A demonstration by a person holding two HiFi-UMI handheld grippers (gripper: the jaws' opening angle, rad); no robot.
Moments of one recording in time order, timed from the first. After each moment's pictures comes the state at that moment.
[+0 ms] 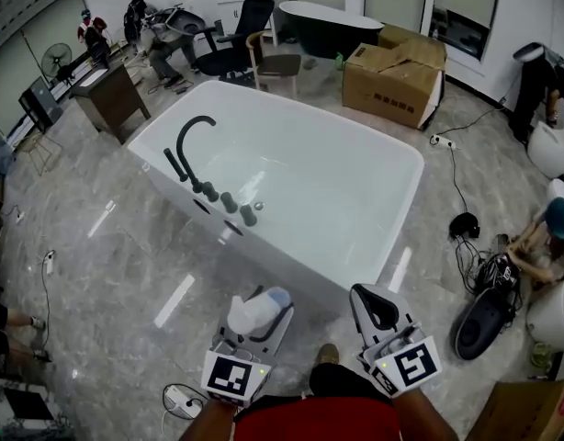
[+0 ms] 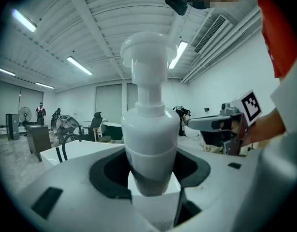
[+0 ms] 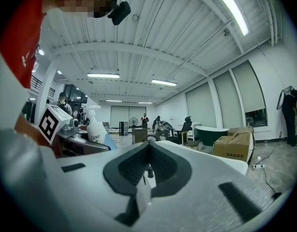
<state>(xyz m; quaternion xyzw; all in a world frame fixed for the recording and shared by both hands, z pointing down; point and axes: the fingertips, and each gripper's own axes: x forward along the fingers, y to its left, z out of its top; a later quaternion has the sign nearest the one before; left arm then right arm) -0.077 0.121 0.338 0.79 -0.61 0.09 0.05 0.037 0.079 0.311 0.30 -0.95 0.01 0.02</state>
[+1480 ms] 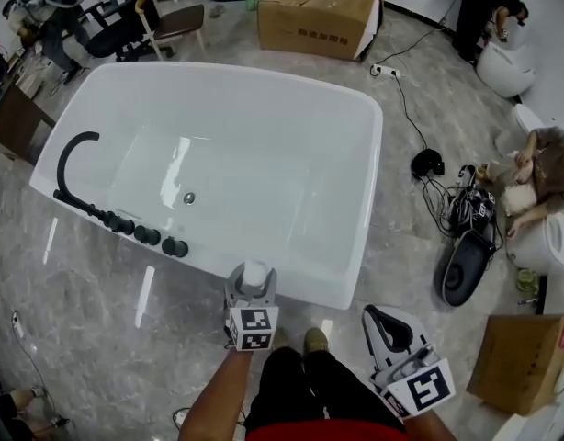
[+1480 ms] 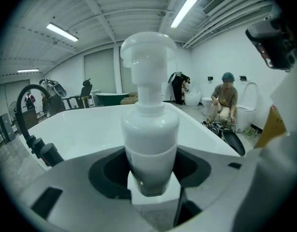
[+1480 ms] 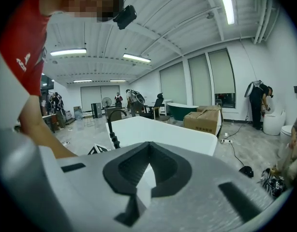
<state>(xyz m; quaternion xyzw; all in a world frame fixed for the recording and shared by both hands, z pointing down) -0.100 -0.136 0.651 0.78 -0.56 0.25 0.14 0.071 -0.058 0.422 0.44 -0.88 0.10 0.15</state>
